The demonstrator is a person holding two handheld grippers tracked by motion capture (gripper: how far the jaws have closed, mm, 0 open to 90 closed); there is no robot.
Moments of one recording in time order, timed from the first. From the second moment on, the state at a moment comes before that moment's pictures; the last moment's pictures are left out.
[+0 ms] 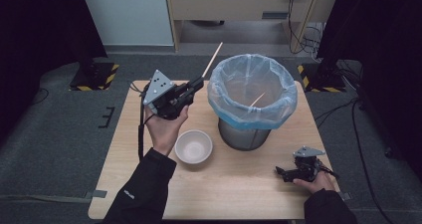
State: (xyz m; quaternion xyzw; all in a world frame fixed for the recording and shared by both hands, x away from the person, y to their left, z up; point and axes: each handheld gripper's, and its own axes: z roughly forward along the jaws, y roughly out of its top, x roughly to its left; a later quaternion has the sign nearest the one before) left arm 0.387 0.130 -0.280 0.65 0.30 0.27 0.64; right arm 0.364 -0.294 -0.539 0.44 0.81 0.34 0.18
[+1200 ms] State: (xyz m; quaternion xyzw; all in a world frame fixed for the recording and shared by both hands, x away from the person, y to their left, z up) left arm 0.428 0.060 -0.250 0.66 0.28 0.27 0.65; right arm 0.364 -0.294 -0.539 0.44 0.81 0.34 0.18
